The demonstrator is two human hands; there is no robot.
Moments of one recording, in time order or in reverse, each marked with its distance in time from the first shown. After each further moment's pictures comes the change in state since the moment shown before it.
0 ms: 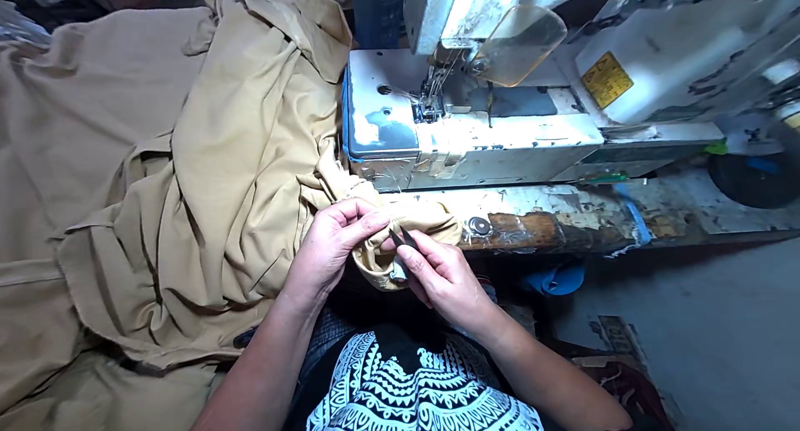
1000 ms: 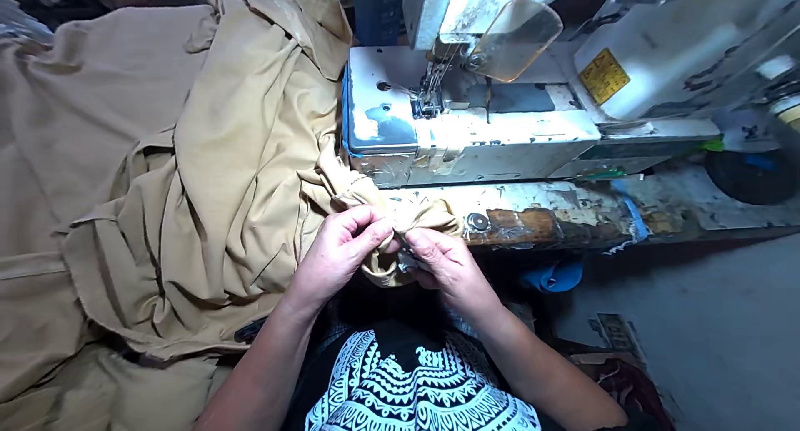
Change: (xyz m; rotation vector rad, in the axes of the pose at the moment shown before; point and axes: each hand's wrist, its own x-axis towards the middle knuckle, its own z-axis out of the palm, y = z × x) left_hand -0.011 0.000 -0.001 0.314 -0.151 0.176; right_hand 0.000 0.000 0.001 0.325 0.064 0.085
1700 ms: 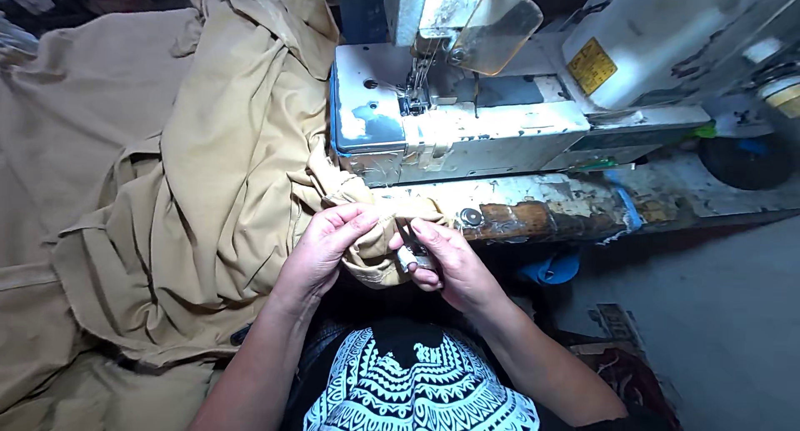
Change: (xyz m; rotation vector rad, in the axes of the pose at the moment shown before) left_hand 0.005 0.006 0.004 -0.363 0.061 -0.220; right_hand -0.002 -0.005 -0.012 0.365 -0.038 0.253
